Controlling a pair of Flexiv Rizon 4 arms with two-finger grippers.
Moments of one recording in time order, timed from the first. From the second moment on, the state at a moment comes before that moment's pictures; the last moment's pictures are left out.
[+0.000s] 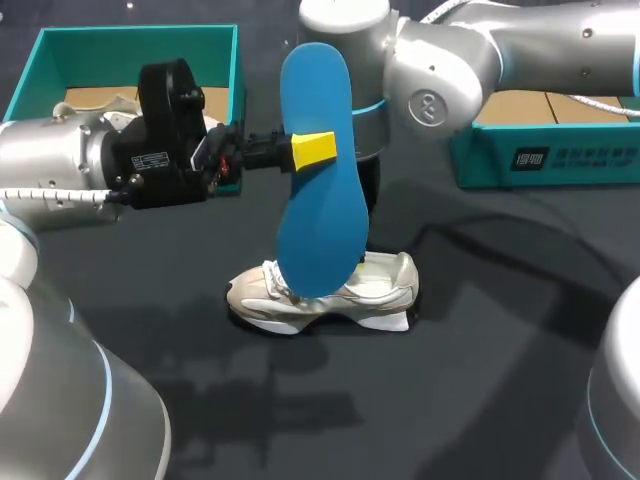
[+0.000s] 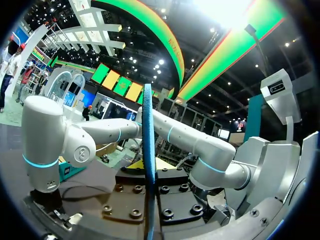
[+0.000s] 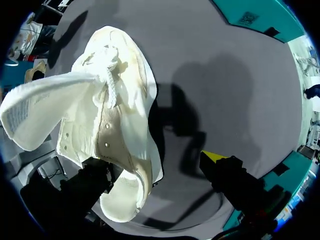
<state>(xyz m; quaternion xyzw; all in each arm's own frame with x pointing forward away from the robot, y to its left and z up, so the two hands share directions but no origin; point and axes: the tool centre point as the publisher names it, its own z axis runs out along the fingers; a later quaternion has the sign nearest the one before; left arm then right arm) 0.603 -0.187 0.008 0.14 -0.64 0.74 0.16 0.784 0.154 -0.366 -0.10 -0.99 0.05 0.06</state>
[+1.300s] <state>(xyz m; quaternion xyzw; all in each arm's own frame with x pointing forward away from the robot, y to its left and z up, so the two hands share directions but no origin) 0.603 -0.187 0.008 0.14 -0.64 0.74 0.16 0.769 0.171 -0.378 -0.11 -0.98 0.09 0.11</state>
